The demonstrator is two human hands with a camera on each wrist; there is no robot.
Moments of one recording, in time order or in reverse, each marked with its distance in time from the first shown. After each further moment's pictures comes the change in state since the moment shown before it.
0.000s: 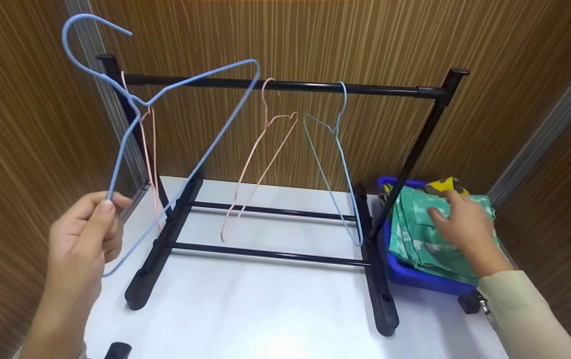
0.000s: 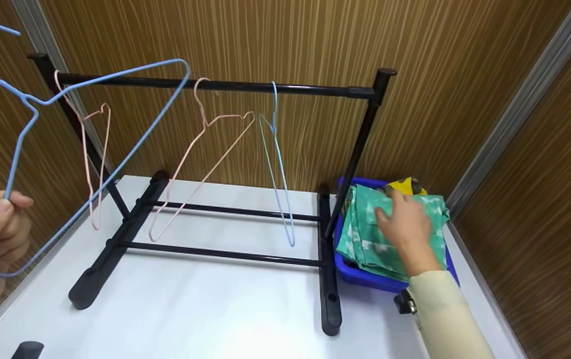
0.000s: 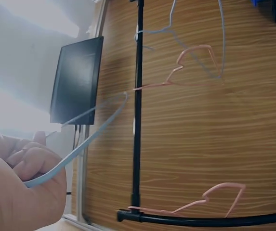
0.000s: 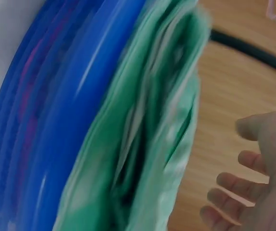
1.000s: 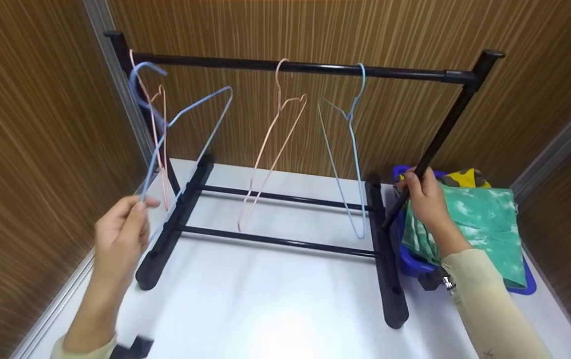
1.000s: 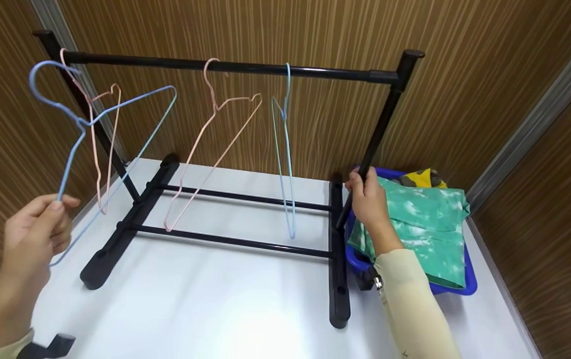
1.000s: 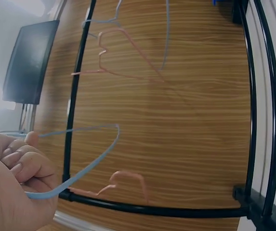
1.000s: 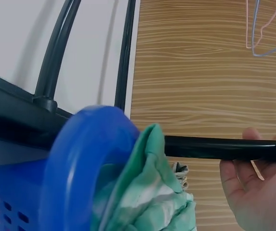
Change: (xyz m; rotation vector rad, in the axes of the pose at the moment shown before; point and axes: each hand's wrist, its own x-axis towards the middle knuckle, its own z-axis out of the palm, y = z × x) left_hand -0.015 -0.046 -0.010 0.157 0.105 -0.122; right_hand 0.026 -0.069 0.045 0.643 0.112 -0.119
